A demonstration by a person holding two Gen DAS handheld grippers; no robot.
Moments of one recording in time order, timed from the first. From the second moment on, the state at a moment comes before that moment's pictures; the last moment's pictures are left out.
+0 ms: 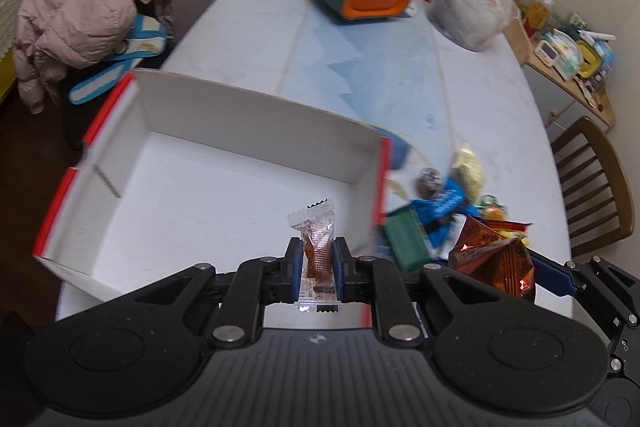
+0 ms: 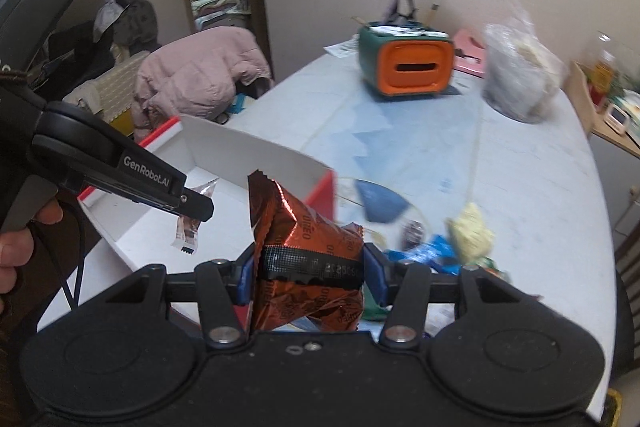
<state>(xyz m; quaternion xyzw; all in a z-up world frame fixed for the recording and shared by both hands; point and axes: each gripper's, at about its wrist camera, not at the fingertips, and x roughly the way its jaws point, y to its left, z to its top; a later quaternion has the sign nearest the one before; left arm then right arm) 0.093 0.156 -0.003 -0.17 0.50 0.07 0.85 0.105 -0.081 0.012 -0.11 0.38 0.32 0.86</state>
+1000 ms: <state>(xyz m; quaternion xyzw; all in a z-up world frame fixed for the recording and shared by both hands) 0.108 0.272 -0.070 -0.10 0.56 0.11 0.82 0.111 0.078 -0.064 -0.15 0.45 0.33 0.82</state>
